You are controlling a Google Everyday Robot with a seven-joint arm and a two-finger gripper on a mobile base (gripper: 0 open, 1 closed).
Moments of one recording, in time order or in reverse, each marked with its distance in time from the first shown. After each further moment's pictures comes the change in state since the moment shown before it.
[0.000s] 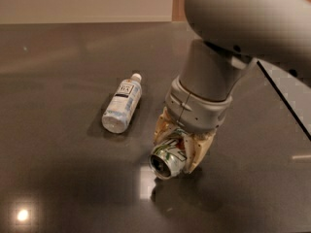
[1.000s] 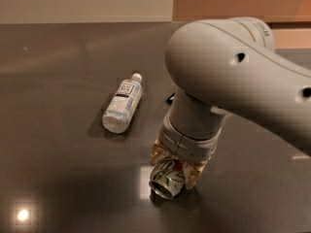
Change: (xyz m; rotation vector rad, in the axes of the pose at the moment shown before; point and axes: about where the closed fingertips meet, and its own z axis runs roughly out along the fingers) arm 0.001 0.011 0.045 -0.001 0.130 -0.168
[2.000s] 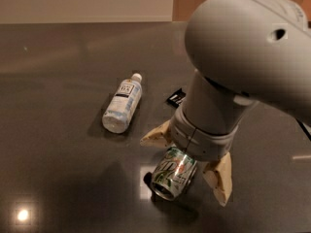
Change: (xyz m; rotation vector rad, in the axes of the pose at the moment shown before) arm -0.010 0.015 -0.029 0.010 -0.039 0.081
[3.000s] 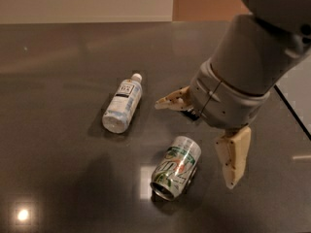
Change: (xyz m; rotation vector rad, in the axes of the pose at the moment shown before) arm 0.017 -0.006 -0.063 0.102 -0.029 0.236
